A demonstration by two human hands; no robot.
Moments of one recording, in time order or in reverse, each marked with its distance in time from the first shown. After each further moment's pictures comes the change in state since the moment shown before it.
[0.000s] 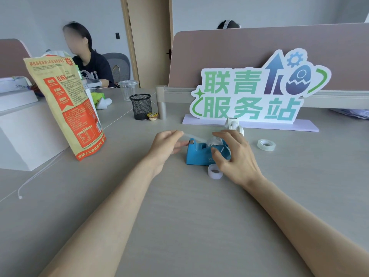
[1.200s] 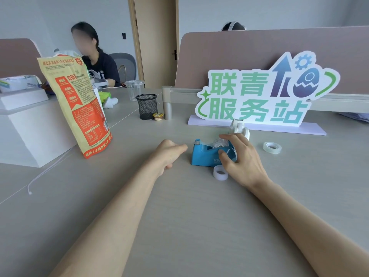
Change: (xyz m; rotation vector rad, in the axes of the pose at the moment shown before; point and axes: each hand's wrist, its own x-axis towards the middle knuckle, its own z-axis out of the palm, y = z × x) left_hand 0.000 -0.005 -0.011 0.497 0.004 -0.233; right_hand -0.001 0.005 0.001 0.003 -0.047 0.059
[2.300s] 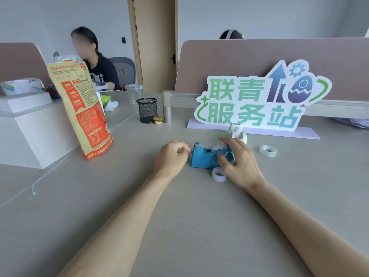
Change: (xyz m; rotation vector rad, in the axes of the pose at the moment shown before) left_hand -0.014 -0.008 0.016 0.035 0.246 0.419; right_hand -0.002 -0.007 -0.004 -0.001 -0.038 0.047
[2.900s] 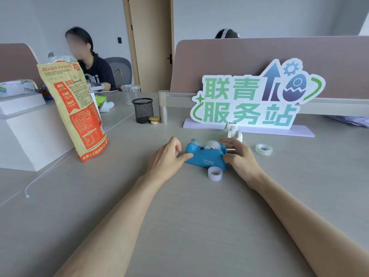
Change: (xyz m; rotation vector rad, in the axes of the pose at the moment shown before) left_hand -0.001 -0.008 -0.005 0.297 -0.054 0.099; right_hand 0.007 0.009 -0.010 0.565 -0.133 0.368
